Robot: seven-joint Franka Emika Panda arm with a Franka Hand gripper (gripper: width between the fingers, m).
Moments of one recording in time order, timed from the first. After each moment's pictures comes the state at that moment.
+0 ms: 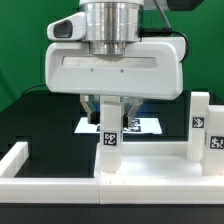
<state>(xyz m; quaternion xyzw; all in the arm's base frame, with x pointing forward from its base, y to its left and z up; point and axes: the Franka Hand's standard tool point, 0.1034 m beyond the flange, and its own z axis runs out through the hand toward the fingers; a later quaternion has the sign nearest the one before) 0.635 -0.047 0.104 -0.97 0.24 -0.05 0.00</state>
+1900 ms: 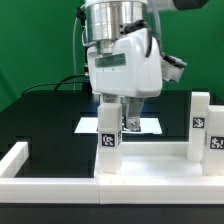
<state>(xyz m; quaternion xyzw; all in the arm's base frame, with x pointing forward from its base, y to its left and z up) 0.629 -0.032 0.103 -0.84 0.54 -0.06 0.06</state>
